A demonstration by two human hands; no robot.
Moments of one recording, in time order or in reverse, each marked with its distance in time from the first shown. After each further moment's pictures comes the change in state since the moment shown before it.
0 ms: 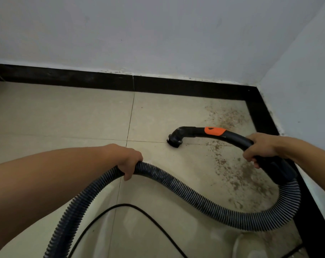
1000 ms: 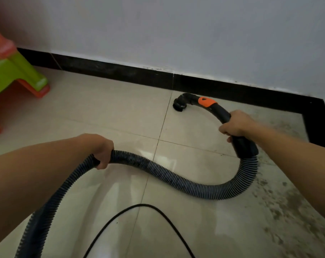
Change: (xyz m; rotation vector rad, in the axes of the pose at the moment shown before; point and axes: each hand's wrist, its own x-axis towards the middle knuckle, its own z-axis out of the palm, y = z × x) left_hand -0.054 -0.123 0.043 -0.170 -0.191 -0.485; right_hand 0.082 -0.170 0.047 -0.006 0.217 -0.171
